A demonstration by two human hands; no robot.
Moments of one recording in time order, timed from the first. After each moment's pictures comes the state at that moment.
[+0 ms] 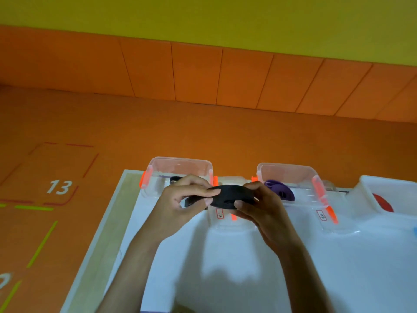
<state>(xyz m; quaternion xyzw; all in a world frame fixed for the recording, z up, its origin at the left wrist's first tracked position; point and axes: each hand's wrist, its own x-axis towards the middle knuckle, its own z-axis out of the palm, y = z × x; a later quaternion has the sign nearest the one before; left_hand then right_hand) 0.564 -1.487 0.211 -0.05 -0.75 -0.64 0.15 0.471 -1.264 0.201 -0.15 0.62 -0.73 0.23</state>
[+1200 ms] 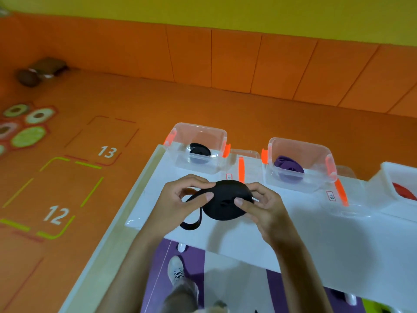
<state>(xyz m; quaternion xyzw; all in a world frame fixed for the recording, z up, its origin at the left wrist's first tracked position) 0.702 -1.363 0.212 0.12 -0.75 -0.63 0.18 0.574 -1.166 0.190 -0.17 0.57 -0.74 0.32</state>
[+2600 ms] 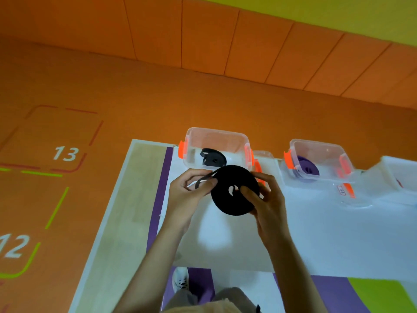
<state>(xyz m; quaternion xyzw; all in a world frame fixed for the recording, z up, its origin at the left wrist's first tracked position) 0.652 -1.591 0.150 0.21 -0.54 -0.80 0.14 0.588 -1.404 0.163 -0.03 0.67 -0.73 0.14</state>
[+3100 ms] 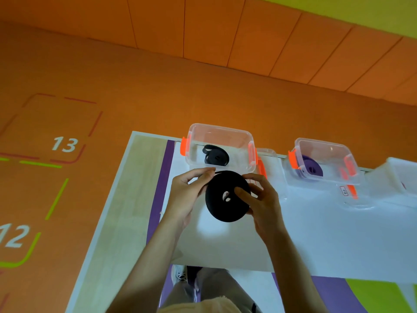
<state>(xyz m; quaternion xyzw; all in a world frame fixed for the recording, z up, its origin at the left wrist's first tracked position) 0.630 -1.608 0.133 0.26 -0.49 -0.83 0.08 0.568 -1.417 0.148 -0.02 0.69 -0.69 0.21</state>
